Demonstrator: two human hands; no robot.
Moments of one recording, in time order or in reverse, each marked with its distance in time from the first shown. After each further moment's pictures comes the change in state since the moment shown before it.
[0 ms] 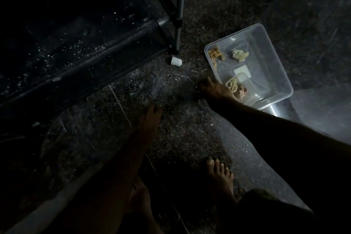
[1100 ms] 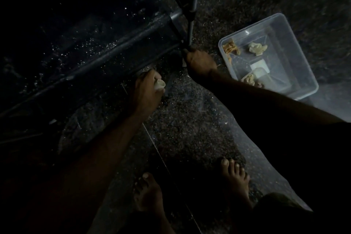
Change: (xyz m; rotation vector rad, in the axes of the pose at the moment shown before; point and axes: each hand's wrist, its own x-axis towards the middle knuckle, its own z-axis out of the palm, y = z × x) left_hand 0.025 0.014 -0.083 -0.070 0.359 0.170; right_hand 0.048 -0.072 -0.060 0.108 0.284 -0.083
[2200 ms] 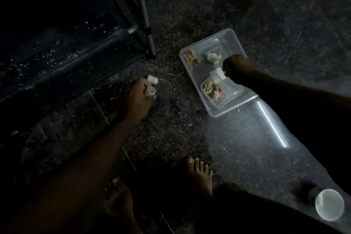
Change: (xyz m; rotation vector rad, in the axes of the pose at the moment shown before) left_hand -0.008 0.066 0.042 -0.106 0.038 -0.041; right_hand -0.101 0.181 -0.056 -0.041 -0.140 0.317
